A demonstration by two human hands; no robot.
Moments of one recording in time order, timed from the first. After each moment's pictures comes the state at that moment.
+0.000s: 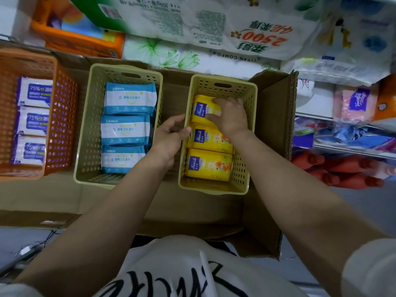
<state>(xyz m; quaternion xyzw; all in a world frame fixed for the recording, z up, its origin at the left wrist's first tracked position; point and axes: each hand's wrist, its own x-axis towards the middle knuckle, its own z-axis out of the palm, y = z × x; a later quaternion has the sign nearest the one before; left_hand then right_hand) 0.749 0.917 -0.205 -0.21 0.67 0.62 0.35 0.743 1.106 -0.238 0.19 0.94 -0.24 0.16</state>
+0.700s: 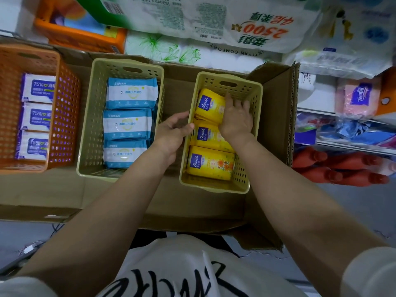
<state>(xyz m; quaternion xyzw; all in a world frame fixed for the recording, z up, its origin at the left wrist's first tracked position) 0.755 0.913 -0.204 -0.21 0.65 0.63 0.38 0.763 1.097 -0.241 0.24 0.94 -0.11 0.22</state>
